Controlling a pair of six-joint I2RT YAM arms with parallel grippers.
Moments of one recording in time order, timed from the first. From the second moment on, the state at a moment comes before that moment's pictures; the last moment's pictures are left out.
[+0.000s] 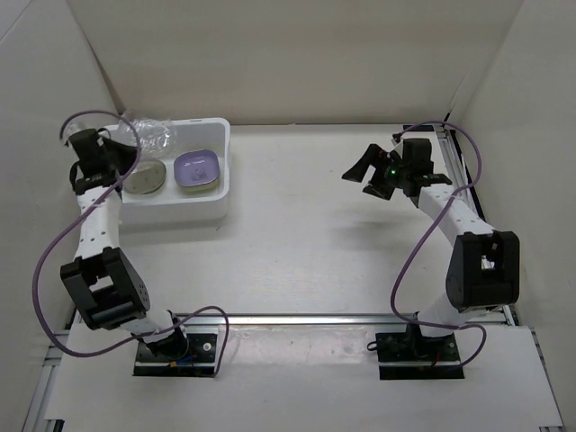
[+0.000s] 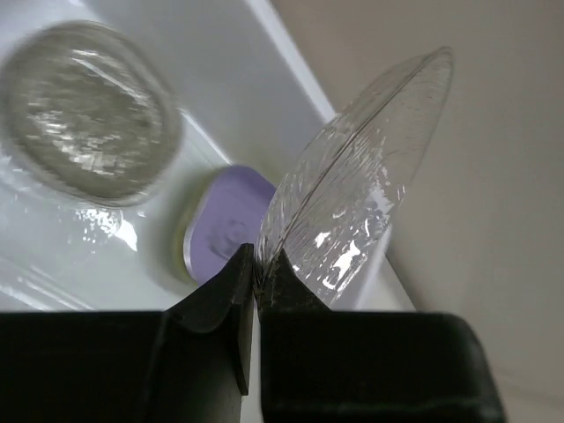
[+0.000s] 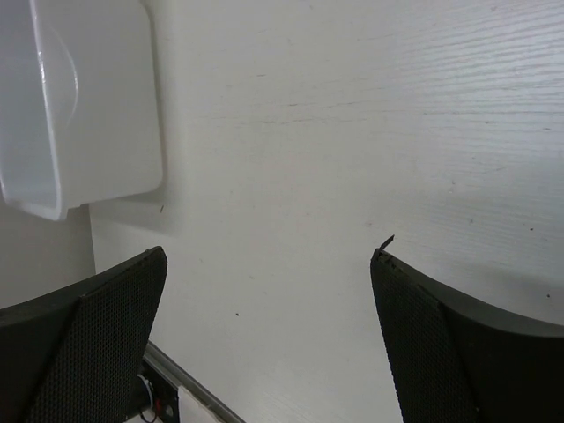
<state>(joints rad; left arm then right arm) 0.33 1.50 1.28 -0.18 0.19 -0.79 0.13 1.56 1.13 -0.22 -0.51 0.60</state>
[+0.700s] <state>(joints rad) 0.50 1.84 1.29 -0.23 0.01 -1.26 0.07 1.58 1.13 -0.31 -0.42 0.62</state>
